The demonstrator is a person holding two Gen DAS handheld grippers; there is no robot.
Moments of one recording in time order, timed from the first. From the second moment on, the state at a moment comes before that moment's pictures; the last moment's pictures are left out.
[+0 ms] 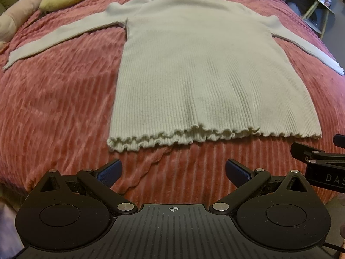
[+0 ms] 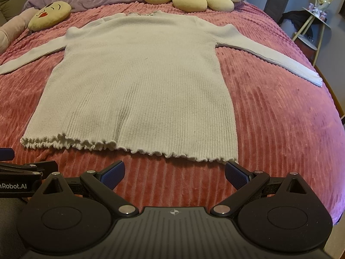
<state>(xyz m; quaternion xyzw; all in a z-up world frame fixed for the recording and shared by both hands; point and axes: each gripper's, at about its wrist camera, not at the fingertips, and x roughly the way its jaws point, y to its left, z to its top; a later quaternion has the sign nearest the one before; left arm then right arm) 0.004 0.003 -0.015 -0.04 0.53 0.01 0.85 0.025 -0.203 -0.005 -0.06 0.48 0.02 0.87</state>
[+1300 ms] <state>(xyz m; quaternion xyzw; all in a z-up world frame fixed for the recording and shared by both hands) 0.017 0.004 -0.027 -0.05 0.54 0.01 0.84 0.033 -0.211 -0.014 -0.04 0.48 0.05 0.87</state>
